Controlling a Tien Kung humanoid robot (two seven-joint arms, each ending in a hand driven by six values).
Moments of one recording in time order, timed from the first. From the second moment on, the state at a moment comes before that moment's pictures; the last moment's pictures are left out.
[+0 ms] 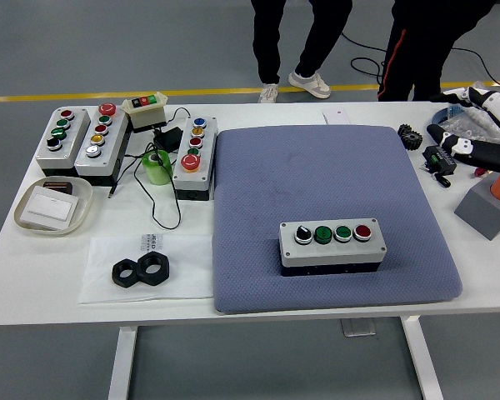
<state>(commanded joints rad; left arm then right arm) -0.02 0.09 -1.13 -0.18 1.42 -0.14 0.10 0.21 -0.52 1.50 1.78 -1.68 0.18 -0.07</state>
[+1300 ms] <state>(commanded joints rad) -0.03 0.07 -1.12 -0.18 1.44 -0.15 0.10 0.18 -0.19 1.67 1.55 -1.65 0.28 -0.09</state>
